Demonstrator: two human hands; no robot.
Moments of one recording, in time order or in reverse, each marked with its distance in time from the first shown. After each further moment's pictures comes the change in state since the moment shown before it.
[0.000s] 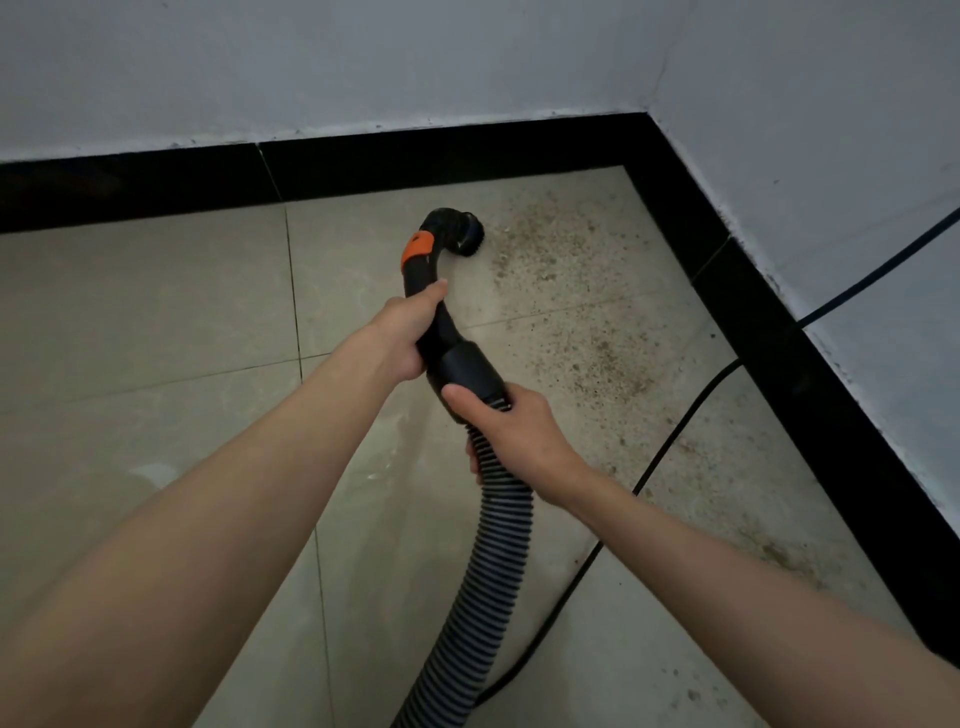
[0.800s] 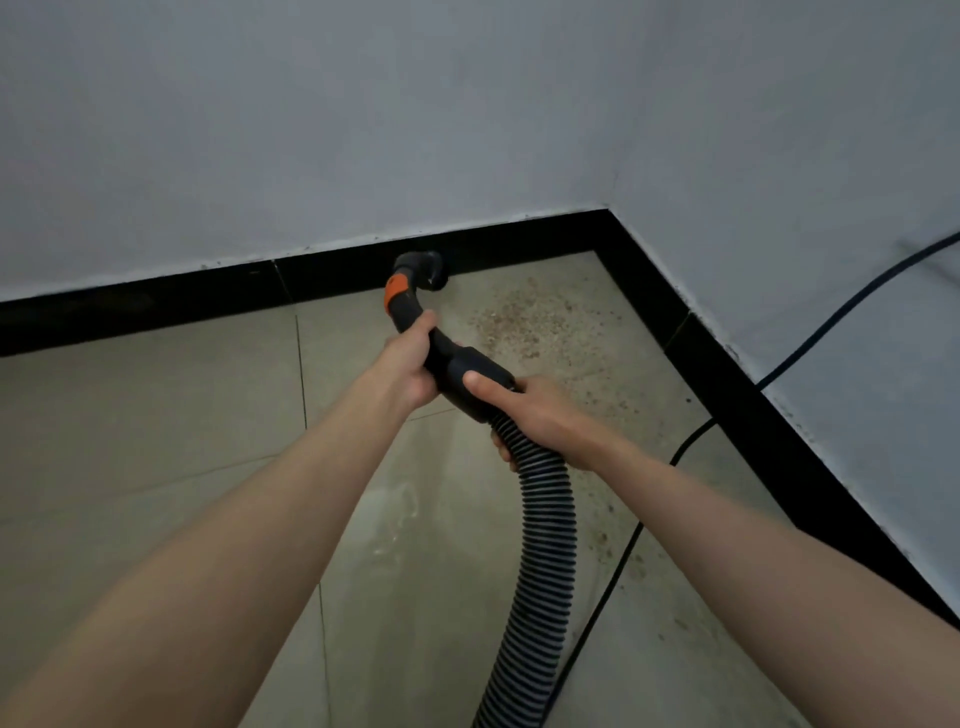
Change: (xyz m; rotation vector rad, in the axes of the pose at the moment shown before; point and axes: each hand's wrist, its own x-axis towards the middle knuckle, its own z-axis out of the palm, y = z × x) left_hand -0.016 0.057 0.025 -0.275 -0.062 0.034; right_hand 0.024 -0.082 -0.048 -0.132 -0.131 -0.019
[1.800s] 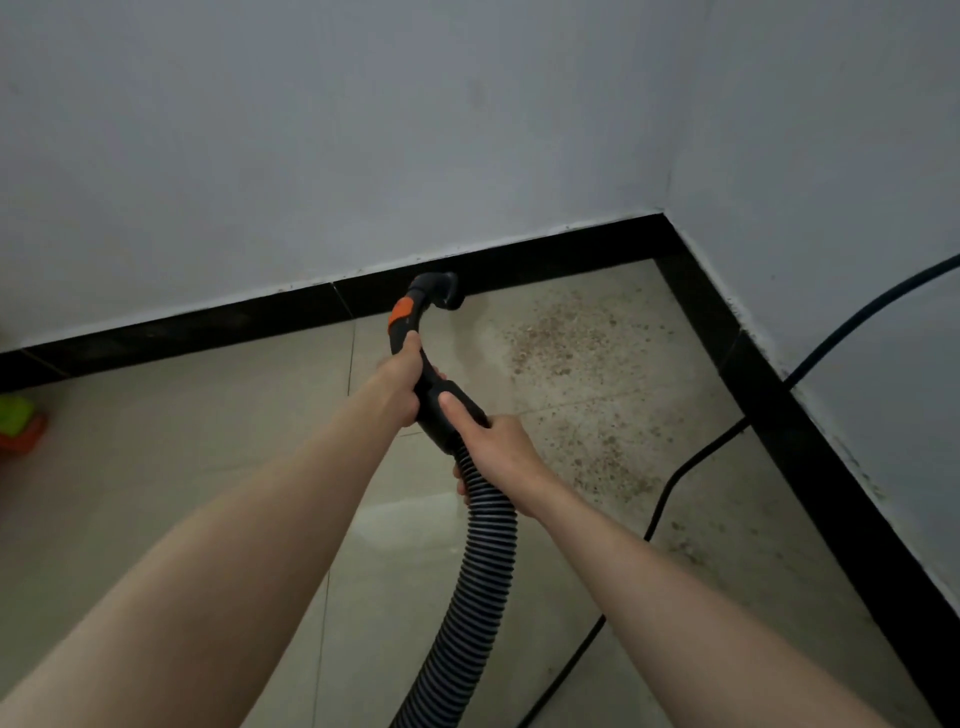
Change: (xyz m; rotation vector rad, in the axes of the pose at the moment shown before) left_hand -0.006 -0.011 0.030 0.230 0.438 0.080; right_hand 0.009 0.028 -0.010 0.210 -0.120 0.013
